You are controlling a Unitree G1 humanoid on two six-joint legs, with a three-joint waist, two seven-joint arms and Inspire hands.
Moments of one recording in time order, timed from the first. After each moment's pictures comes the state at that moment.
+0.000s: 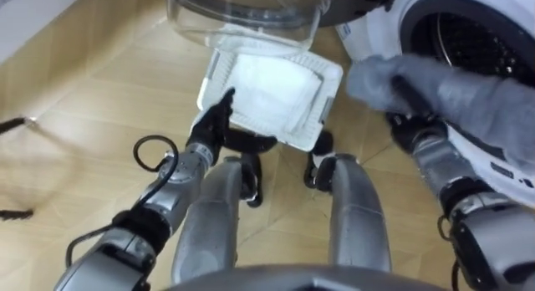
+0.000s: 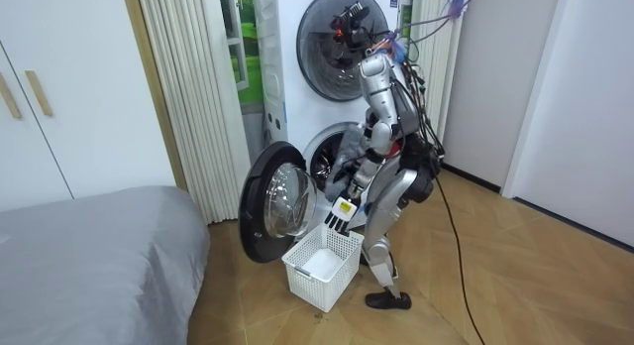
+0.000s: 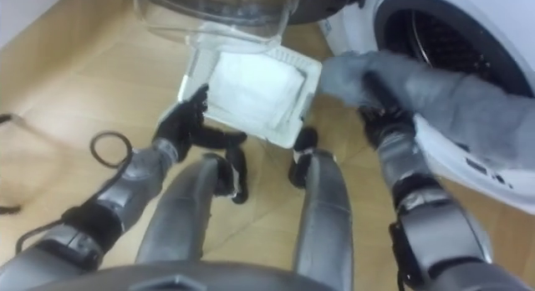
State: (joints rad) left arm -0.20 0.15 -0.44 0.77 -0.36 -0.07 0.02; right arm -0.40 -0.29 0.28 1.21 1.34 -0.07 0.07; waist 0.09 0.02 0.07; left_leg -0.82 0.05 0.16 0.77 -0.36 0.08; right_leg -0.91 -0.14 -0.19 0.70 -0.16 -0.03
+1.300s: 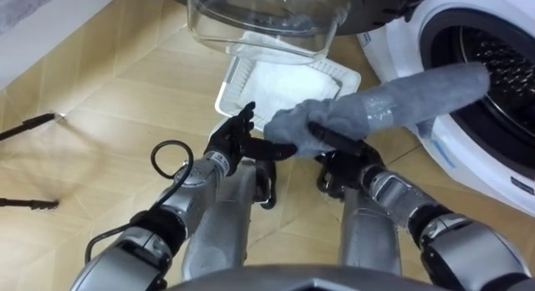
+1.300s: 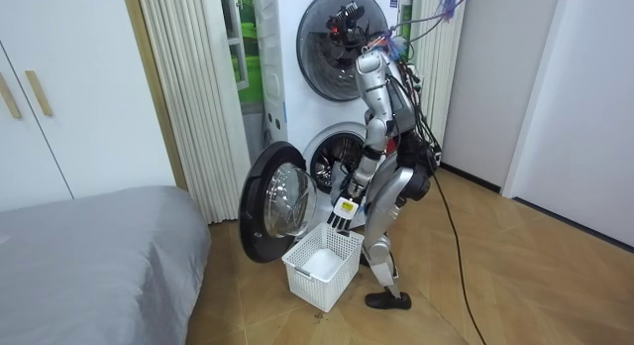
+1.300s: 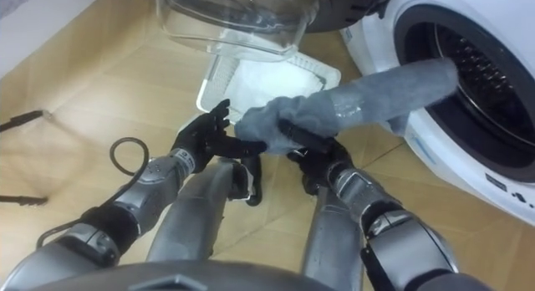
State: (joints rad) left arm -0.23 0.10 -0.44 0.88 -0.47 -0.08 -0.03; right arm -0.35 -0.23 0.36 1.29 1.20 0.02 0.41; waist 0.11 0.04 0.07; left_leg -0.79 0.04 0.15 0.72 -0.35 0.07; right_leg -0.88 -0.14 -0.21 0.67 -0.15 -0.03
